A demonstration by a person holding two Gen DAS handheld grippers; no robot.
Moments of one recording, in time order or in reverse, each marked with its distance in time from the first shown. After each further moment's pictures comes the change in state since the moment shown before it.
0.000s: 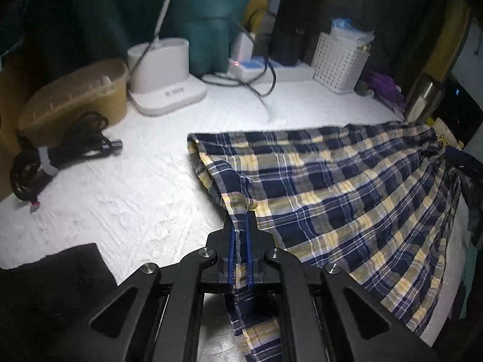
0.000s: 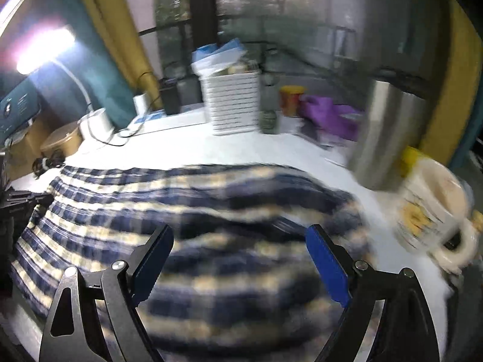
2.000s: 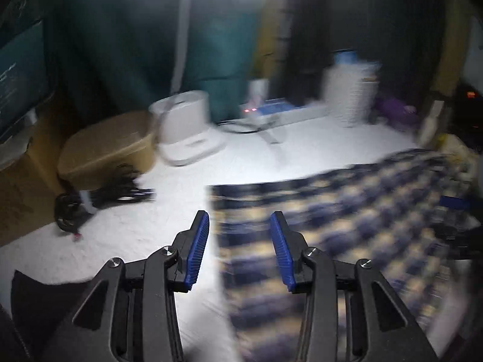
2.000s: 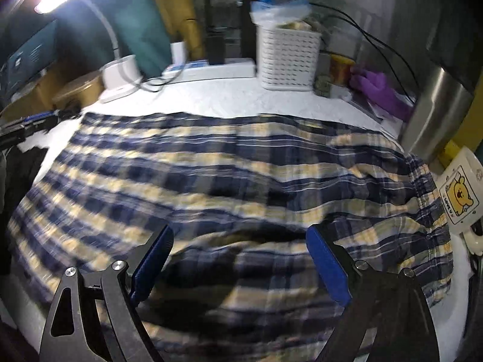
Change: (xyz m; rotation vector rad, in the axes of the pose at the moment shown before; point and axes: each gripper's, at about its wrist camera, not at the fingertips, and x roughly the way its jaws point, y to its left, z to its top) left arm -0.062 -0.032 0.019 0.048 -0.132 0.100; right arm 0.016 0.079 -0.036 -0.090 0.141 0.019
